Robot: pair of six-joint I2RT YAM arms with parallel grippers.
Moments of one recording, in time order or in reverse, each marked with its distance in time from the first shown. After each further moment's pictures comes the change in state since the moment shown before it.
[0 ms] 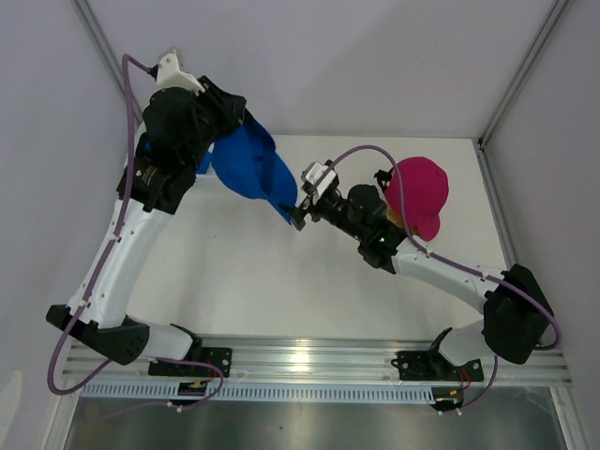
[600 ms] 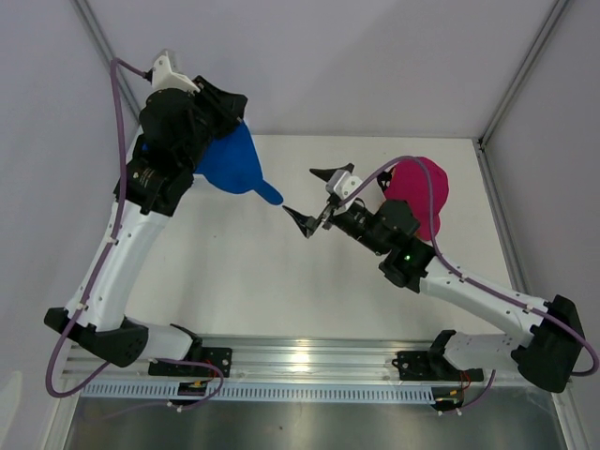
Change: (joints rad) left arm -0.001 -0.024 -0.003 0.002 0.018 -0.097; right arm 0.081 -0.254 -0.059 0.021 -0.002 0.027
